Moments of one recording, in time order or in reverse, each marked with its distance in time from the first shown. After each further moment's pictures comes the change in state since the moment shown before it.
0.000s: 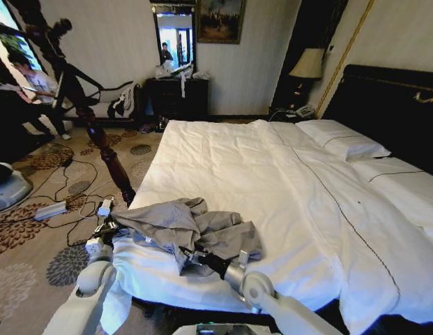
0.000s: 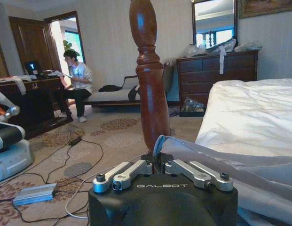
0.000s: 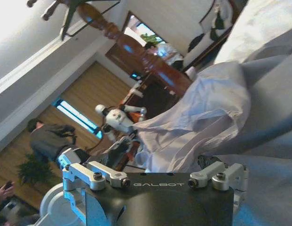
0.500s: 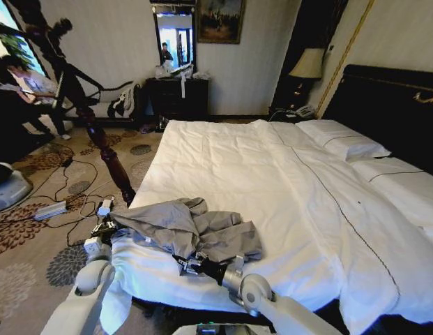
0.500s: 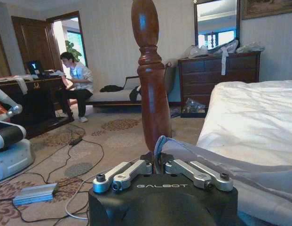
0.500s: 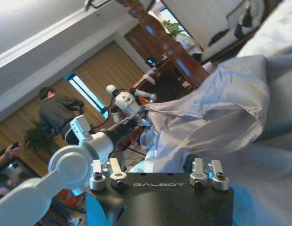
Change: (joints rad) left arm -0.023 -0.005 0.007 0.018 -0.004 -0.001 -0.003; right arm -0.021 -0.021 -0.006 -0.014 -0.182 0.020 -0.094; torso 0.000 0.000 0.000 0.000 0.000
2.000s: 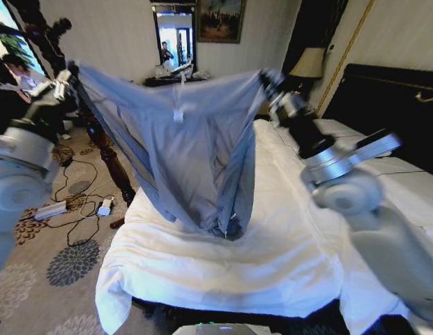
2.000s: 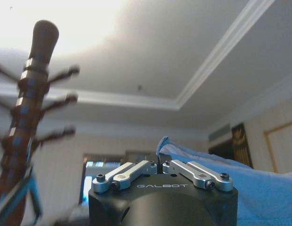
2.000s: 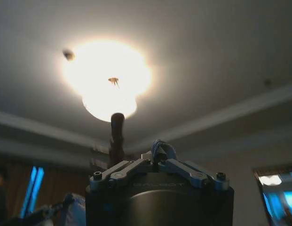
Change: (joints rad) left arm -0.395 0.559 -0.128 -0.386 -0.676 0.009 0.159; right arm 0.456 -0.317 0.613 0.415 0.218 0.079 0.291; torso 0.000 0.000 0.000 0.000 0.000
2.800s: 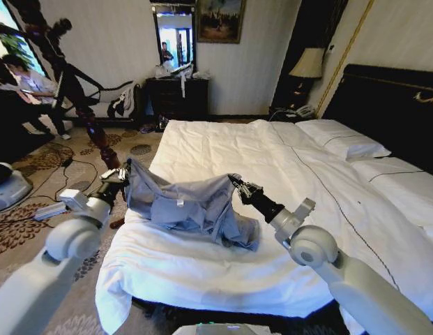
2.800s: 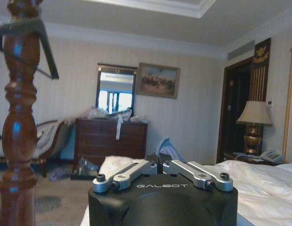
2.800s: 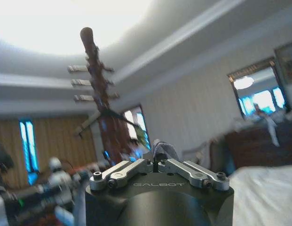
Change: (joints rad) left arm 0.266 -0.192 0.149 -0.015 0.165 0.088 -0.068; right arm -0.396 0.076 -0.095 -0.013 -0.165 -0.013 -0.027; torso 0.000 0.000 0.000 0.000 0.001
